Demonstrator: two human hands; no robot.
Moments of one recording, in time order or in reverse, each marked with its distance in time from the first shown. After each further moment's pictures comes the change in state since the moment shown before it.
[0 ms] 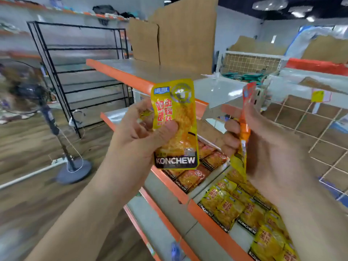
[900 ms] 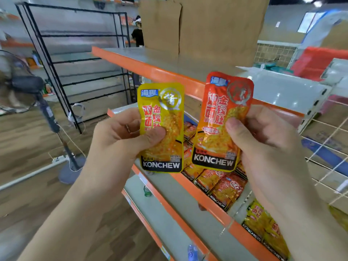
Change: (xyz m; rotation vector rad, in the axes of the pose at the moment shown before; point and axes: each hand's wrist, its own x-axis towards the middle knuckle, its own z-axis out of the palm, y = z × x) left_hand 0.070 0.010 -0.160 0.213 0.080 0.006; right_hand 0.096 0.090 0.099 -0.355 0.182 -0.191
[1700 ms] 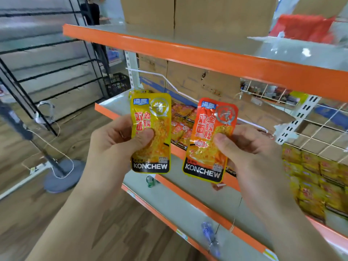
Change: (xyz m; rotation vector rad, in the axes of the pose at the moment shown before) left_hand 0.056 -0.045 -0.141 -0.034 -0.087 -0.157; right_hand -0.016 0.068 0.131 -0.067 0.316 0.247
